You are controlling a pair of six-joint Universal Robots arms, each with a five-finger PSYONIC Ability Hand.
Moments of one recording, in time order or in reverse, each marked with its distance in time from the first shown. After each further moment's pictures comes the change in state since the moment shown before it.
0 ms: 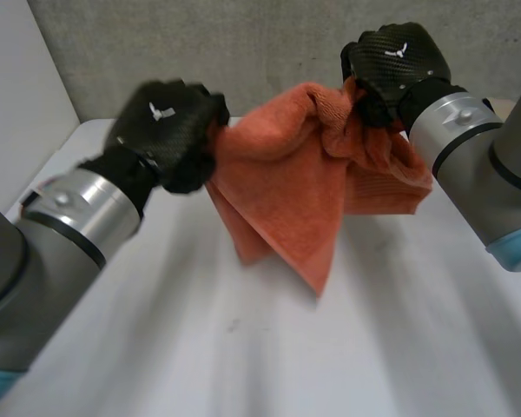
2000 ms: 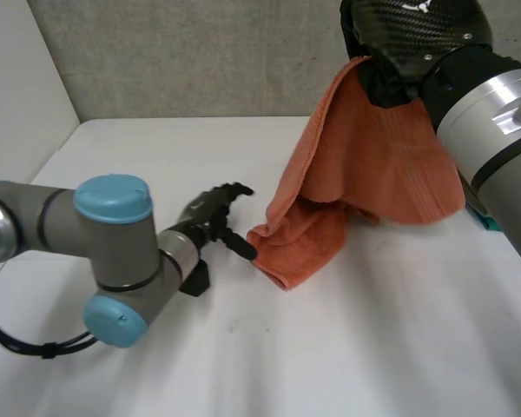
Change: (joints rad) left arm 0.010 -0.629 0.221 0.033 -0.069 -0.659; right arm 0.055 -0.260 0.163 -0.042 -0.005 -0.014; left_hand -0.850 -0.912 -0.905 -0.918 -0.883; right_hand 0.072 0.018 0.020 0.003 -0.004
